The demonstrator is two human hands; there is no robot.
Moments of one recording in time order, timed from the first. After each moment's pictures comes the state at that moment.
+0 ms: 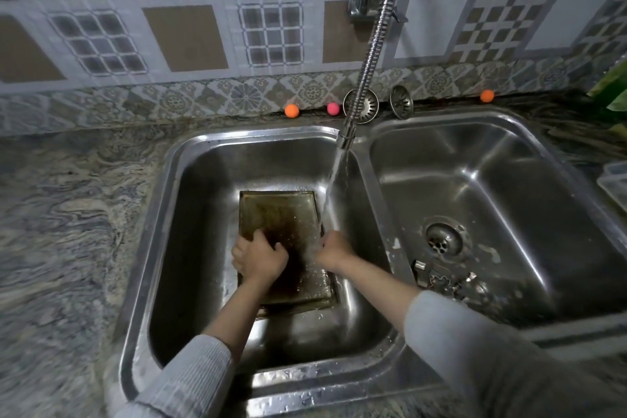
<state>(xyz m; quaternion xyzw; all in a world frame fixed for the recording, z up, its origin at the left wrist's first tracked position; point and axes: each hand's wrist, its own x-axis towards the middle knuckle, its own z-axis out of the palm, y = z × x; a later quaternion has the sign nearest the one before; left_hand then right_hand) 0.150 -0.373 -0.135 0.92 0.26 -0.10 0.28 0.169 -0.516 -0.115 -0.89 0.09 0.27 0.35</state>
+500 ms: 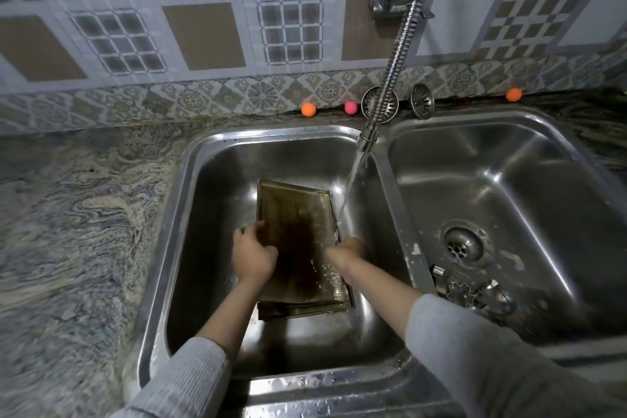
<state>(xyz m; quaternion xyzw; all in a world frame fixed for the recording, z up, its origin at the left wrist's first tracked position) 0.144 -0.340 -0.116 0.89 0.25 0.01 0.39 0.177 -0.497 -0.143 -0.80 0.29 0.23 0.48</state>
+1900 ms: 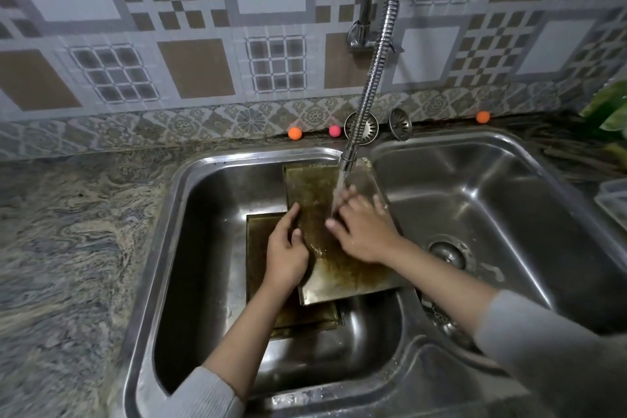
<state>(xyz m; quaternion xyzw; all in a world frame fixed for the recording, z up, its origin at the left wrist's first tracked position) 0.147 -0.410 -0.057 0.77 0.09 0.06 0.62 0.199 -0.569 -0.041 -0.98 -0.17 0.07 0.10</state>
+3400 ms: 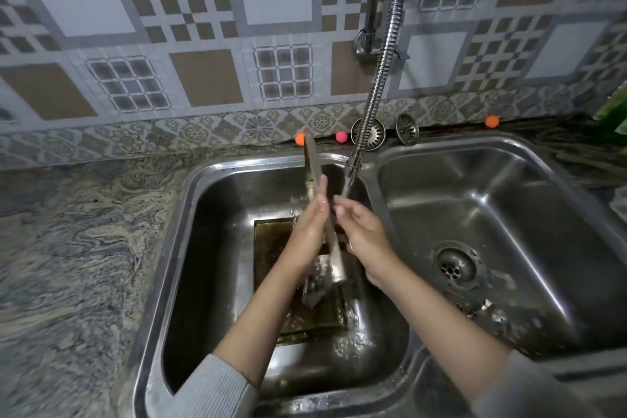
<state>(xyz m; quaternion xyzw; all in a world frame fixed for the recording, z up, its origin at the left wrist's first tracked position) 0.160 -0.425 -0.006 0.71 -0.03 -0.08 0.70 0.159 -0.533 -0.011 -0.70 0.04 0.07 0.71</state>
